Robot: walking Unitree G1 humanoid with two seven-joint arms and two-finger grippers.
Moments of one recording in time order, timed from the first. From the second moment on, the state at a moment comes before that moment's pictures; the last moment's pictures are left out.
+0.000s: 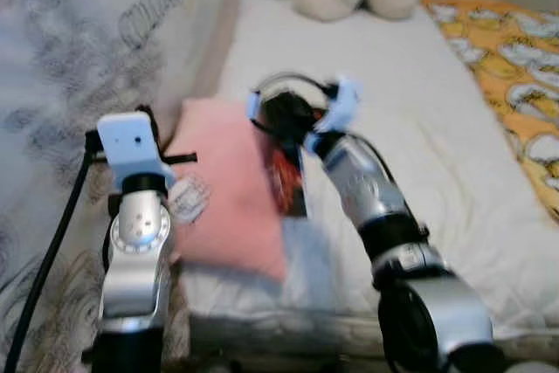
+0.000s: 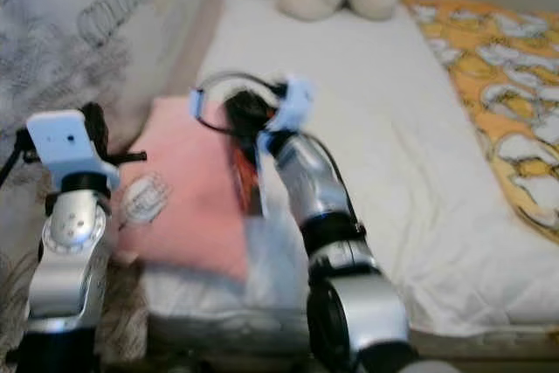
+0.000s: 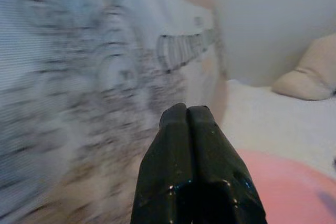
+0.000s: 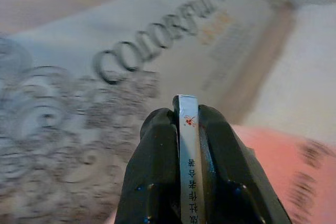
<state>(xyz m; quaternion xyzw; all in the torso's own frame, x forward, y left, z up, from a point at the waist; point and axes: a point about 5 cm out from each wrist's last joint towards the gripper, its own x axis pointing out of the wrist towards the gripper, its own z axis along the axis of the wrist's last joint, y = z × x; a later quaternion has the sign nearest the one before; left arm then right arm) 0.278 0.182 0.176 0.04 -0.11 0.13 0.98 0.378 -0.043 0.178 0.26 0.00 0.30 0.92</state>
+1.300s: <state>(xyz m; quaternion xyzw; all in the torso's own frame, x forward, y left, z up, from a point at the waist) 0.207 0.117 0.210 -0.09 -0.03 -0.30 0.95 0.389 -0.112 0.142 0.34 0.04 0.22 0.91</state>
